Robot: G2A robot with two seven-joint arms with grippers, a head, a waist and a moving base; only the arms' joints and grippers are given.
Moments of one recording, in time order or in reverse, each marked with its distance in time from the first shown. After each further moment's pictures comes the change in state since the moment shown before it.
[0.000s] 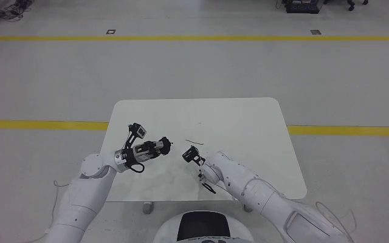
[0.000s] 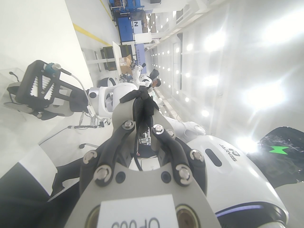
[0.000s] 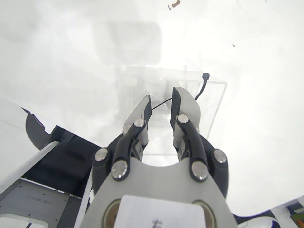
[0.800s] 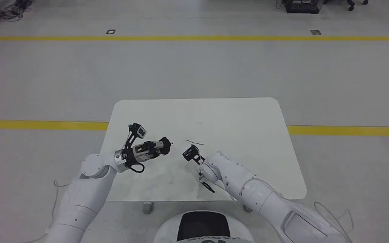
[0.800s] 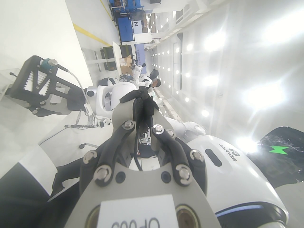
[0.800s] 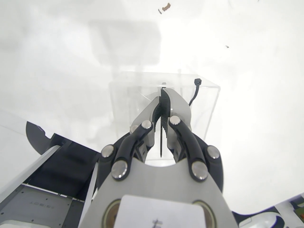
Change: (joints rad) left arm 0.000 0.000 0.000 0.000 0.000 0.000 0.000; right arm -0.007 -0.019 0.022 0.015 -0.041 0.014 -0.009
